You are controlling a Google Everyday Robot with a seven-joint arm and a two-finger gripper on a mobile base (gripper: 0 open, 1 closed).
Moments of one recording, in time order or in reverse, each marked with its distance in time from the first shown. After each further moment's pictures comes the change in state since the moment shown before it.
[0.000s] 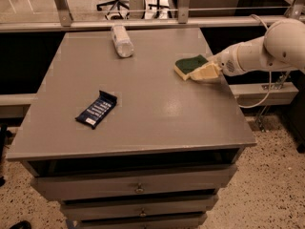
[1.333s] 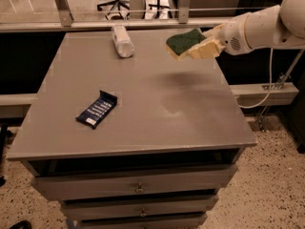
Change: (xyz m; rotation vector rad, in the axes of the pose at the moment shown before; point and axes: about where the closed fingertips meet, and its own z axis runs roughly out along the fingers) arm -0.085 0.034 -0.058 0.001 -0.108 -0.166
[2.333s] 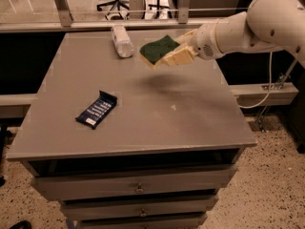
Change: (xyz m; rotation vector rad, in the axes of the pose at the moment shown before) arm -0.028 0.053 0.048 -0.119 -0.042 -0.081
